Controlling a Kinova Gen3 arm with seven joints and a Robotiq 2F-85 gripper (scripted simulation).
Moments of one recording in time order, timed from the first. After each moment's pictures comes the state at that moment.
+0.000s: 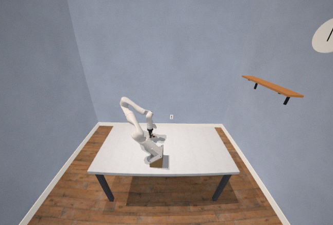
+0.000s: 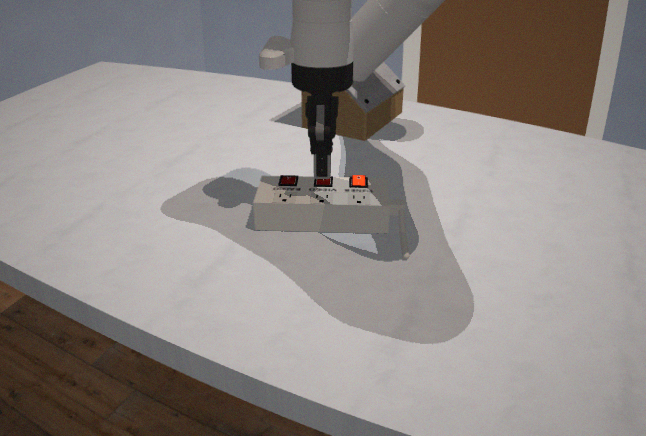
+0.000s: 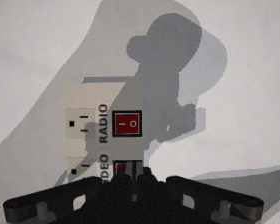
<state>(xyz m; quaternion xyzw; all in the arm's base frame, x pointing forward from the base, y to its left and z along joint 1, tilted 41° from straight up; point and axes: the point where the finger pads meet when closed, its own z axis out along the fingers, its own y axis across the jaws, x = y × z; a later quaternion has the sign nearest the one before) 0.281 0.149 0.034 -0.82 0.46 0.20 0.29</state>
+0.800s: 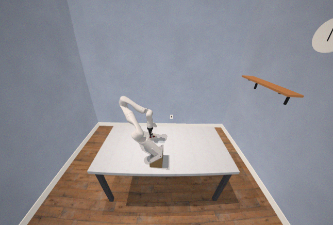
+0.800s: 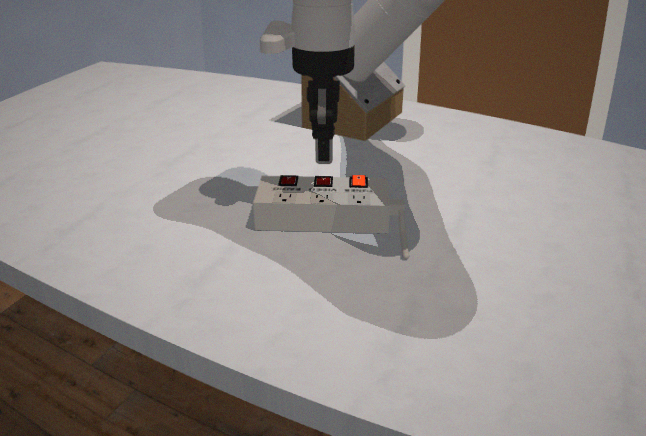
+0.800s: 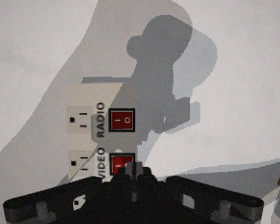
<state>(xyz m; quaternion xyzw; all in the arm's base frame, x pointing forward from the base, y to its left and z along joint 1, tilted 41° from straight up) 0.276 0.135 0.049 -0.82 0.45 0.20 0.28</state>
